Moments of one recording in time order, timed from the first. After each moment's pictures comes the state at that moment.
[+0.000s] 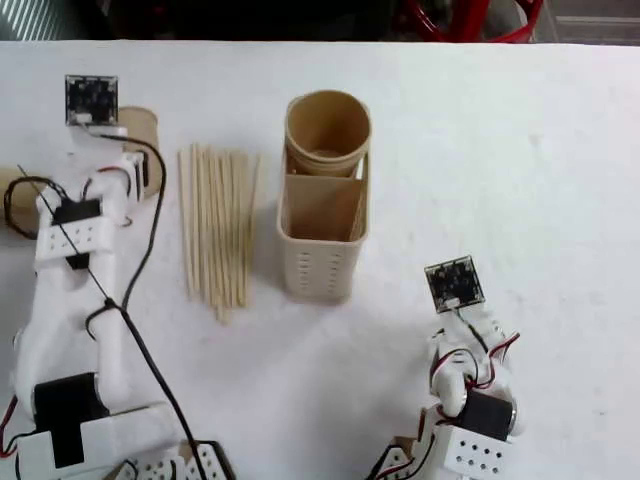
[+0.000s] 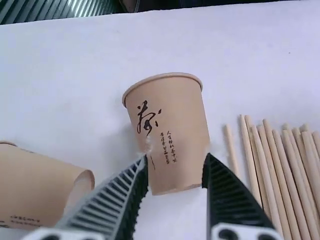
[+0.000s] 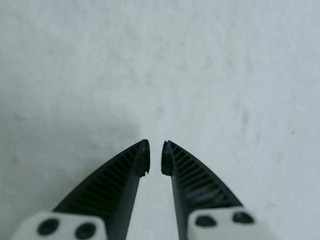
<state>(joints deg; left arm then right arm) -20.1 -8.8 36.3 21.3 -11.6 13.1 -102.5 96.4 66.0 34.2</state>
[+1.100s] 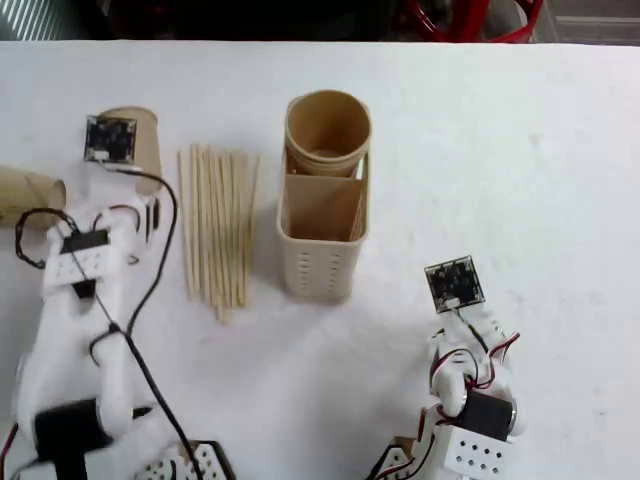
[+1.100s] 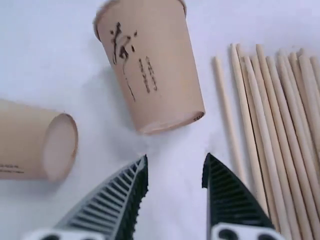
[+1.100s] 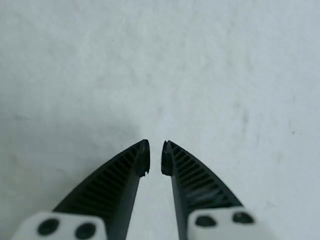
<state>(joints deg) -20.1 -18.2 47.6 26.2 -14.7 13.1 -102.5 96.4 66.0 34.2</state>
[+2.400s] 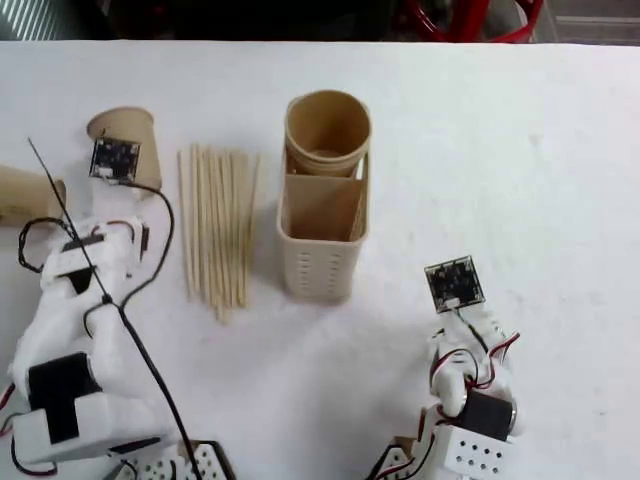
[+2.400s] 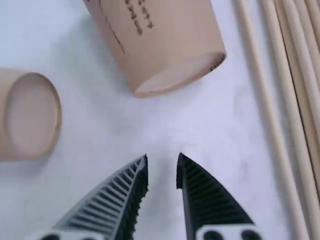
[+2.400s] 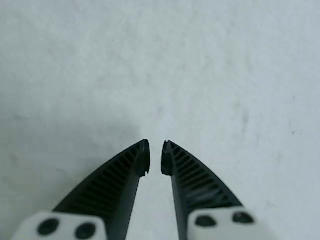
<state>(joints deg) -24.0 -5.3 47.6 22.6 -21.0 13.1 -102.5 96.4 66.0 34.2</state>
